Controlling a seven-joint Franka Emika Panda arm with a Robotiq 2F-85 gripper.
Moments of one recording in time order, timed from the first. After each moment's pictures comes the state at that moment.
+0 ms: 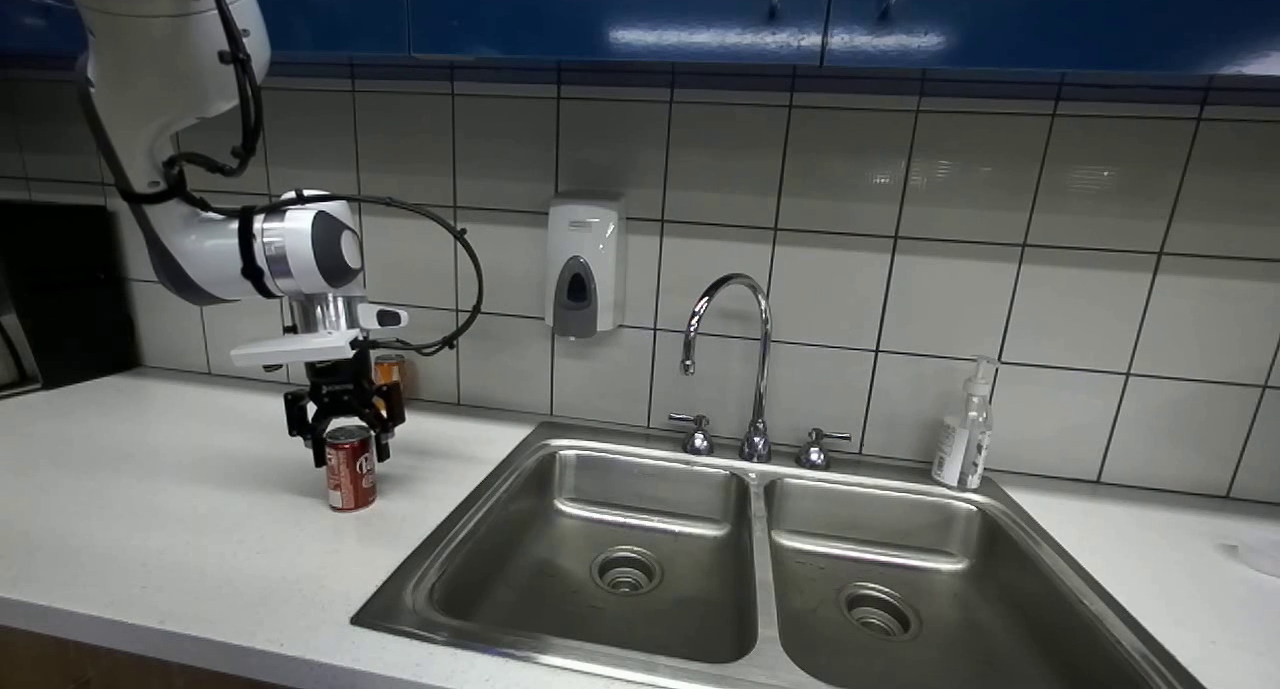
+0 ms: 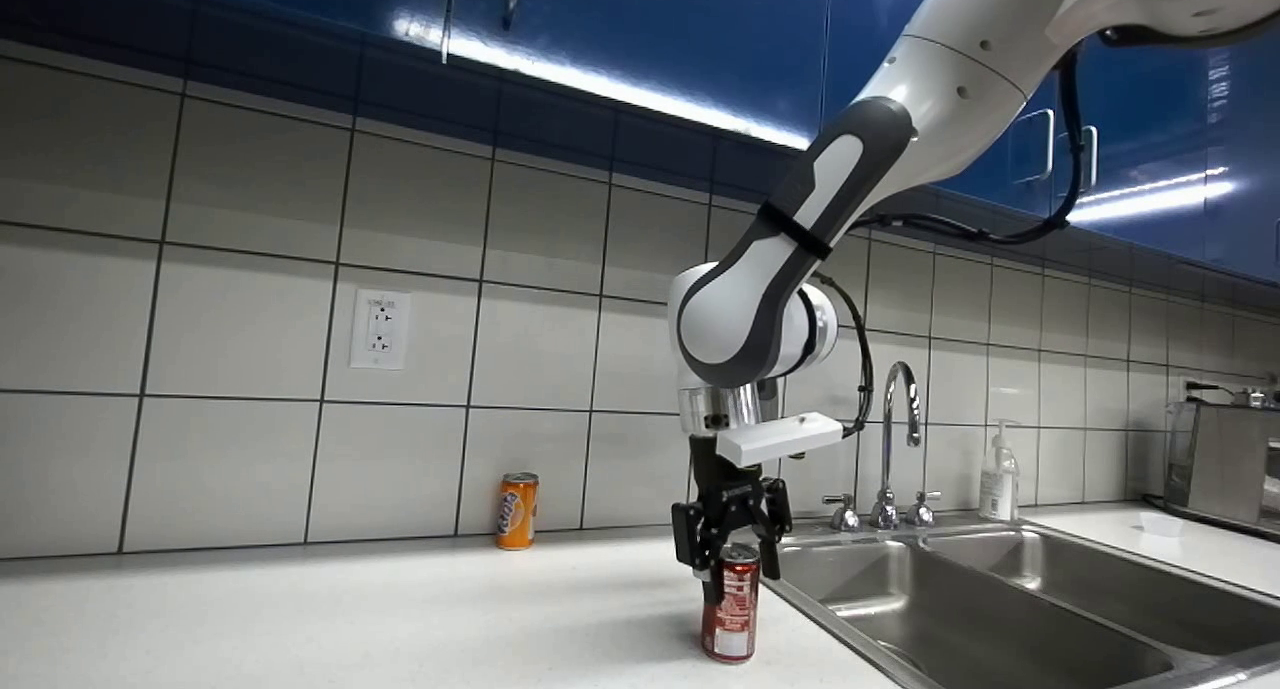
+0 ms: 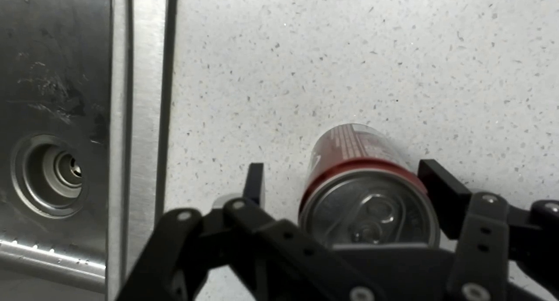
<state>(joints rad) 0.18 0.33 0.06 -2.16 -0.23 2.33 0.23</state>
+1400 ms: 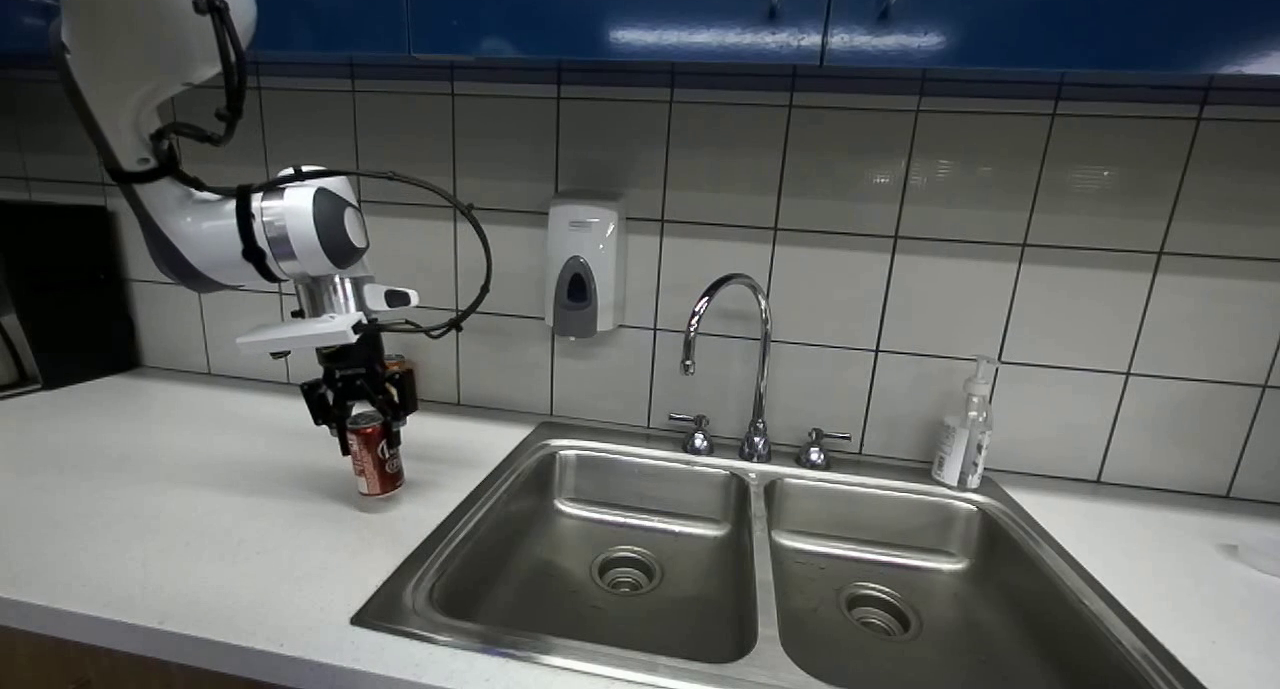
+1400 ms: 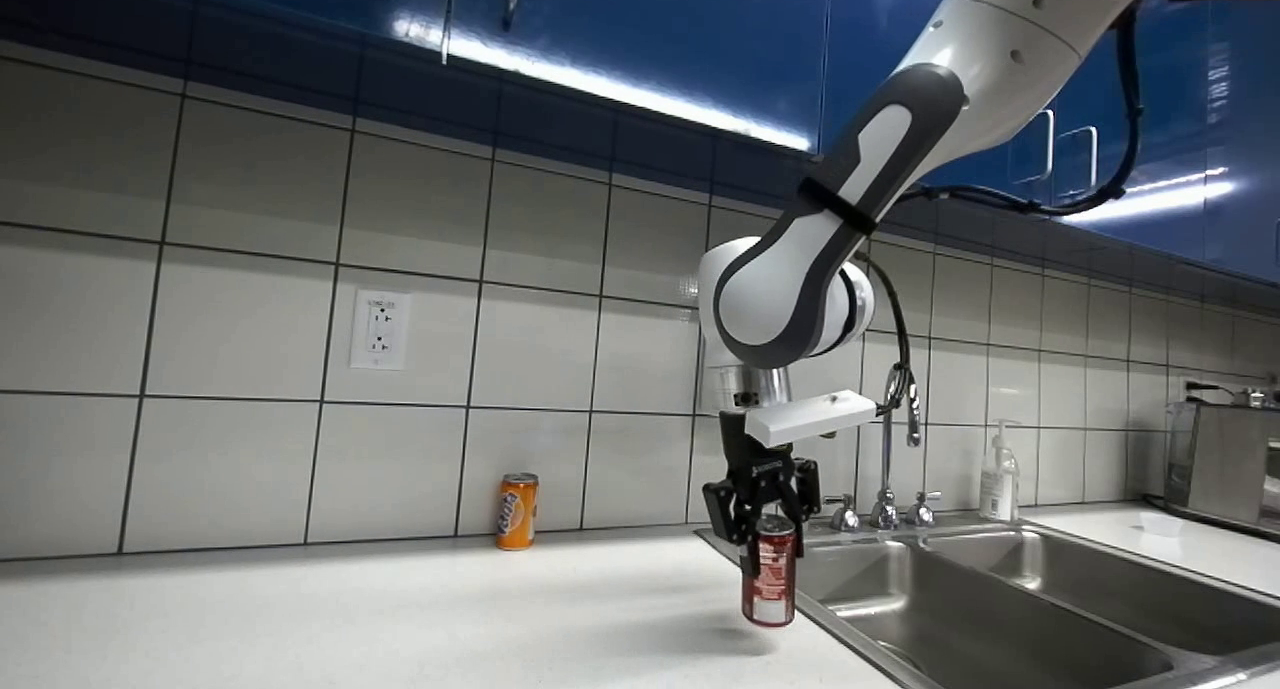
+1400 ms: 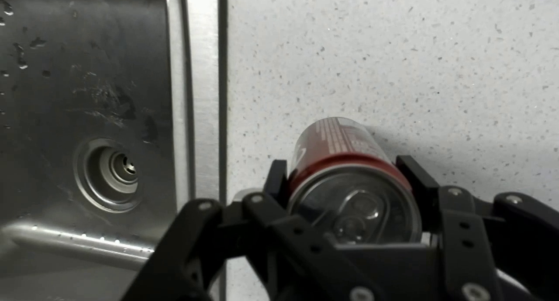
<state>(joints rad) 0.20 0.21 0.00 -2.25 -0.28 2.37 0.30</state>
